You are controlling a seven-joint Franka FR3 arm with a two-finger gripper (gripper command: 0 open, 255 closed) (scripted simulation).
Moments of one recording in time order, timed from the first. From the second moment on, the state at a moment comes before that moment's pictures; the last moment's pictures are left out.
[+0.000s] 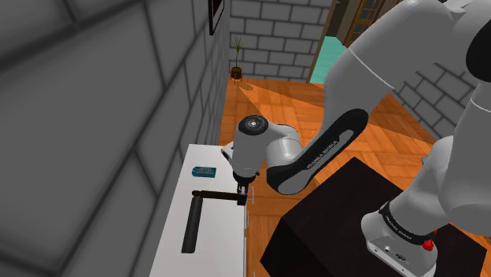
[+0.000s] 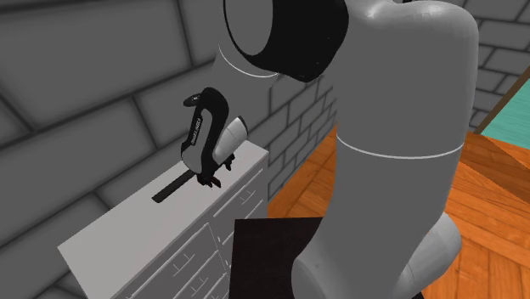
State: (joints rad) arm 0.42 0.32 0.23 -2.38 -0.33 2.72 0.07
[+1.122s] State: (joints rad) arm 0.47 0.44 0.17 -2.35 -0.41 2.80 0.13
